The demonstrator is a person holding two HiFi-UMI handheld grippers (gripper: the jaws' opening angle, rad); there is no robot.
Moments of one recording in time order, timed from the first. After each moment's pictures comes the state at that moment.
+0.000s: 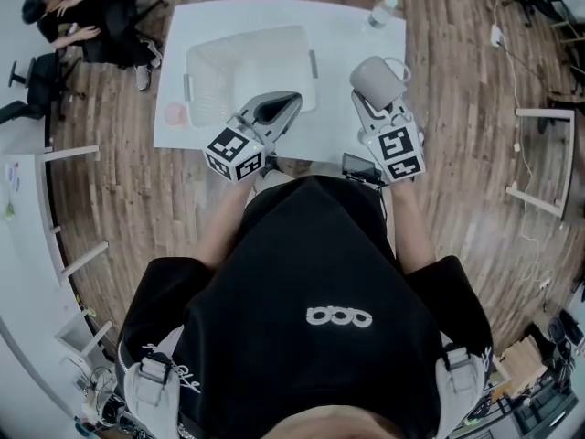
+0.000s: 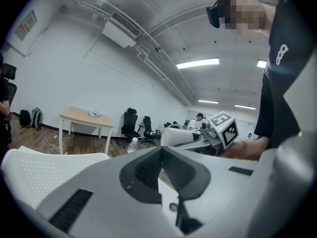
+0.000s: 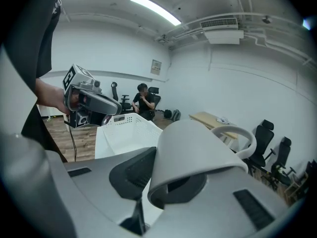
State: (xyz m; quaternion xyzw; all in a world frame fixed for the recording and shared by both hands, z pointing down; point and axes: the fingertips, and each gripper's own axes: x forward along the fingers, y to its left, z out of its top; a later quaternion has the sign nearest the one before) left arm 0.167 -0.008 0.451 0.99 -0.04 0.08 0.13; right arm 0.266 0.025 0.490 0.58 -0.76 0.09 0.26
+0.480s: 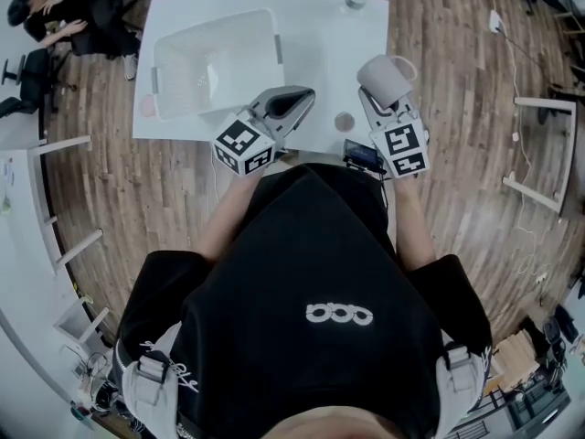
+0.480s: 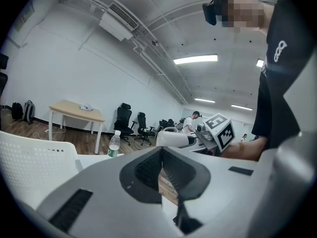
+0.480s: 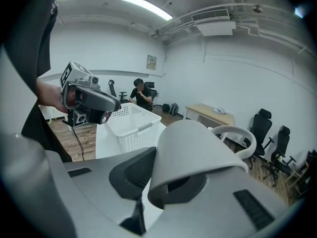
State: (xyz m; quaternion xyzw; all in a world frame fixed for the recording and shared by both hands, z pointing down) left arm 0.263 0.054 0.483 0.99 -0.01 0.09 0.14; right arm 0.354 0.082 0.537 0.58 -0.76 0.13 0.27
